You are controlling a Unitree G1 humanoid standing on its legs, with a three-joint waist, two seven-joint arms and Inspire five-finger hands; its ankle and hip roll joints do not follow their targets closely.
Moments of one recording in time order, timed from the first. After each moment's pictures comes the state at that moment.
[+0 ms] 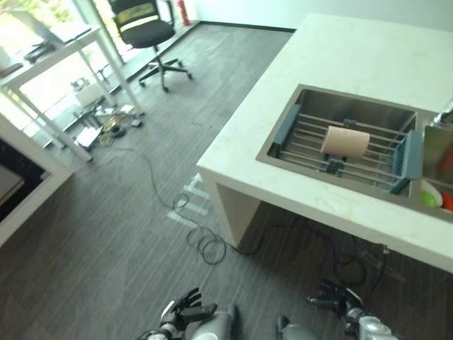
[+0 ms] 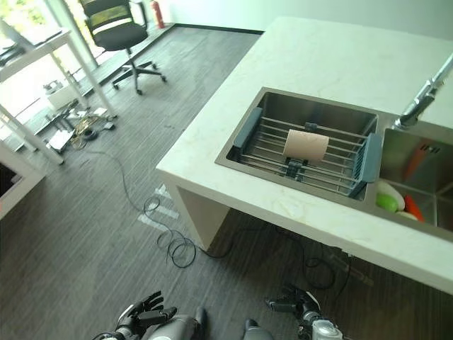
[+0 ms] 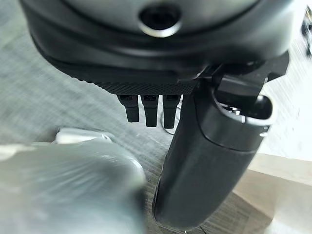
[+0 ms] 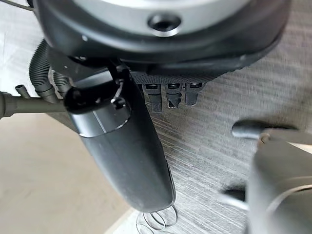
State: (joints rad) left arm 0.01 0.21 -0.15 1.11 -0.43 -0.20 -0.16; right arm -0.11 -0.36 0.13 1.24 0.37 -0.17 0.17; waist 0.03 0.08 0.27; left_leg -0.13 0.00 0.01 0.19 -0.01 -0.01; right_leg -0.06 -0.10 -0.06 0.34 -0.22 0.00
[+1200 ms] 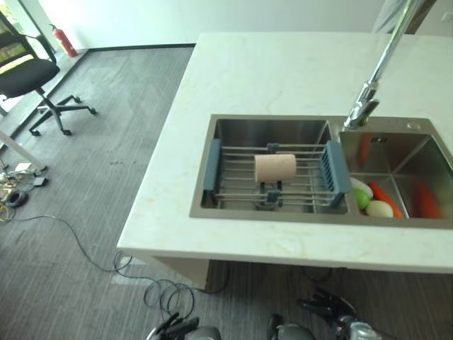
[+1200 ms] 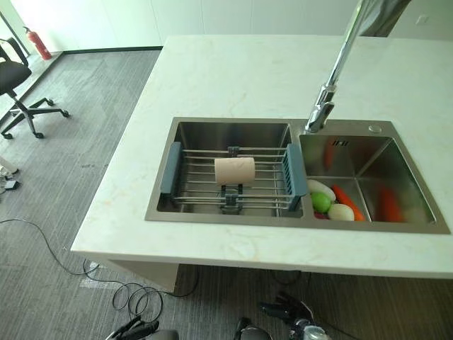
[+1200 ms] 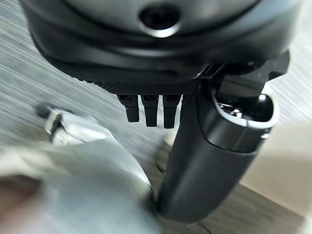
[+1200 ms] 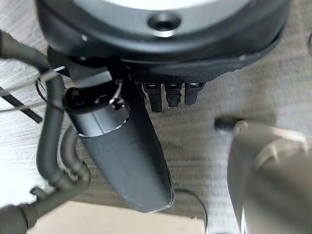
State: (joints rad) left arm 0.03 0.20 -0.04 1.19 -0.53 -0.11 -0.10; right arm -0.11 -0.30 0.07 1.25 0.39 -0.13 0.16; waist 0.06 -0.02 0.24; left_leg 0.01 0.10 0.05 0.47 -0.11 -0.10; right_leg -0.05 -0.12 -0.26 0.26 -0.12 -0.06
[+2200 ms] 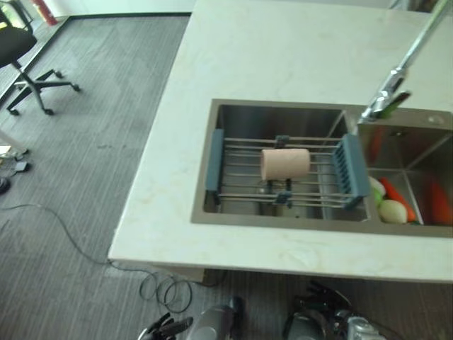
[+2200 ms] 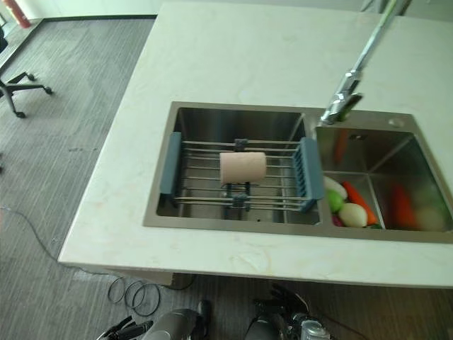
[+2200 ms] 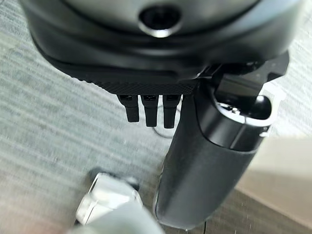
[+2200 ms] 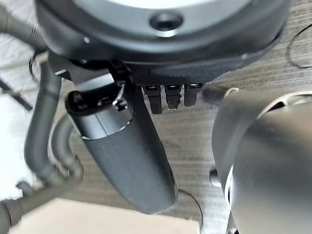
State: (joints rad) left arm 0.03 0.21 -0.01 1.24 -0.55 -0.09 -0.04; right arm -0.12 -0.26 0.07 1.25 0.35 -0.14 0.19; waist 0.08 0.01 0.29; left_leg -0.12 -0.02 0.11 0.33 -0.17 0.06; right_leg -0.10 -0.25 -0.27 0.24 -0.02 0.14
